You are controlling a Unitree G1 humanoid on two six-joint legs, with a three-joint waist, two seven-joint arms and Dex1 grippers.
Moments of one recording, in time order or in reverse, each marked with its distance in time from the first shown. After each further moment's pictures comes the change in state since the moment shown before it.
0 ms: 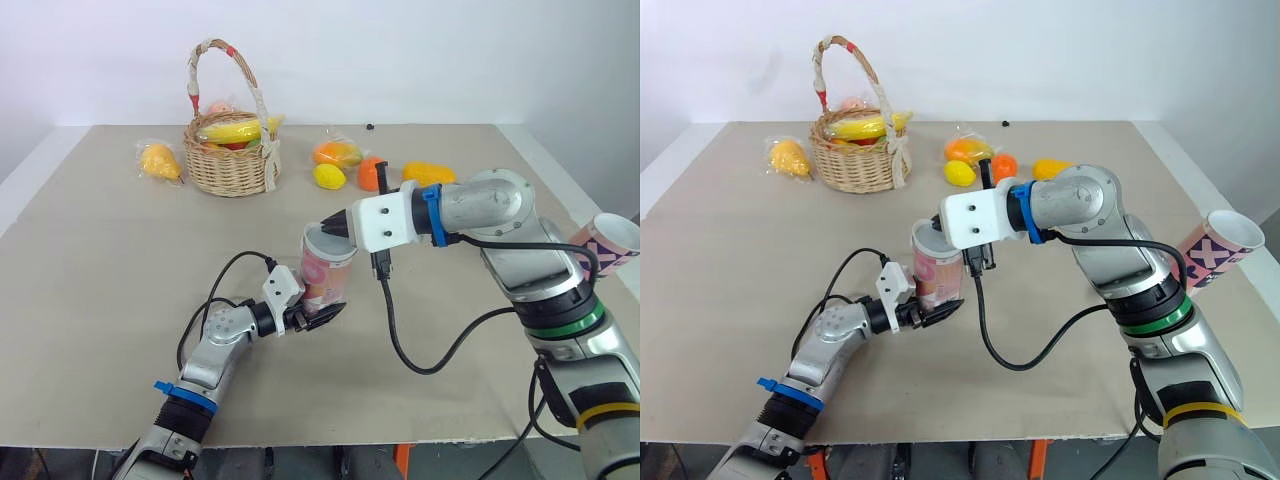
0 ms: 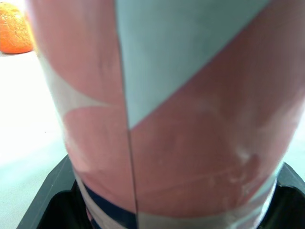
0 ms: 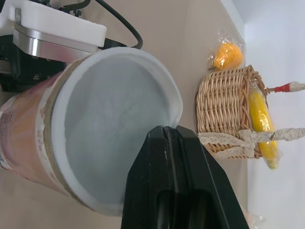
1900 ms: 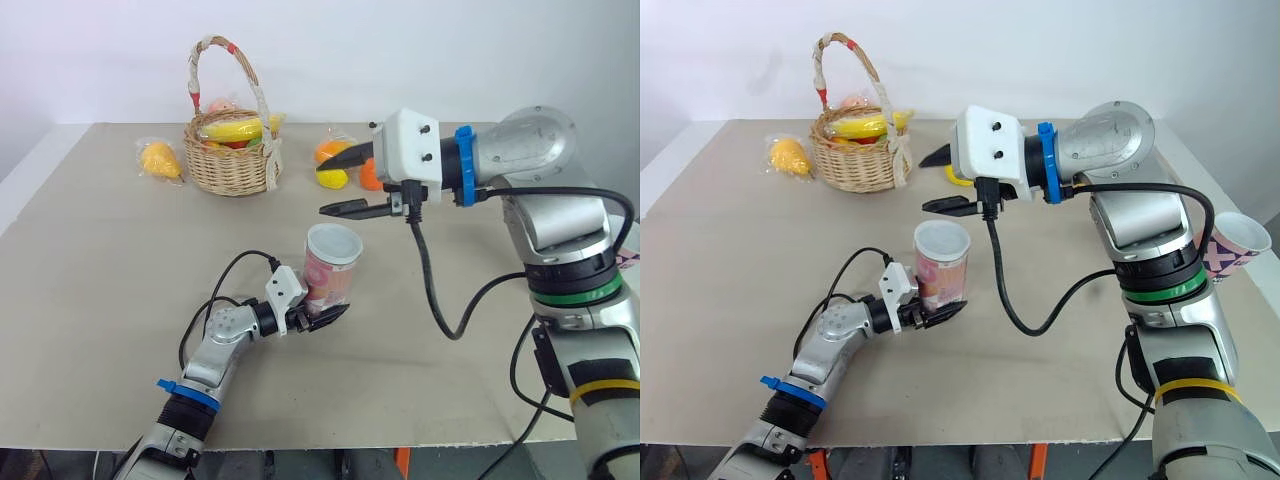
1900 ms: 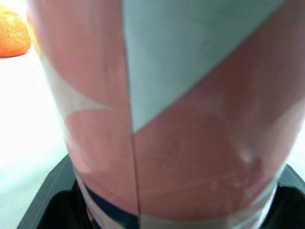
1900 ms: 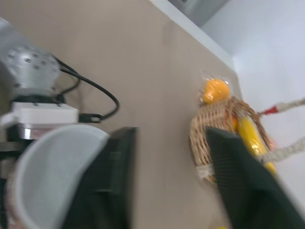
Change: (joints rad) left arm -0.011 -0.010 -0.001 0.017 0.008 -0.020 -0.021; right arm -0.166 0.016 -0.108 0.075 0.275 0.186 0.132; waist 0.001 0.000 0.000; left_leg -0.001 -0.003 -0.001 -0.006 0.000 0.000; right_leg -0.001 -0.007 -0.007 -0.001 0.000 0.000
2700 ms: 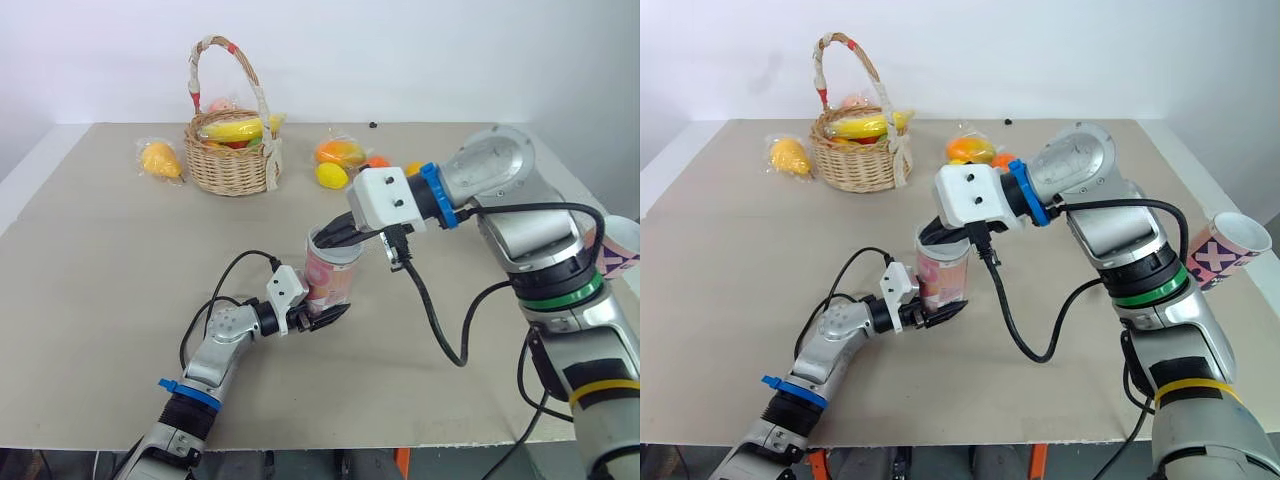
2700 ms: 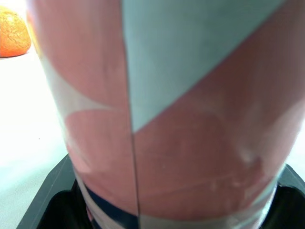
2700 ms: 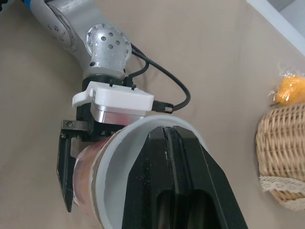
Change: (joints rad) left arm -0.002 -0.007 0.000 0.004 0.000 0.001 0.003; right arm 0.026 0.017 0.124 0.030 -0.044 -0.040 0.133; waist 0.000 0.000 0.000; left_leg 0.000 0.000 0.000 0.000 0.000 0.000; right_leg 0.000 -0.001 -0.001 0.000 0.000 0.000
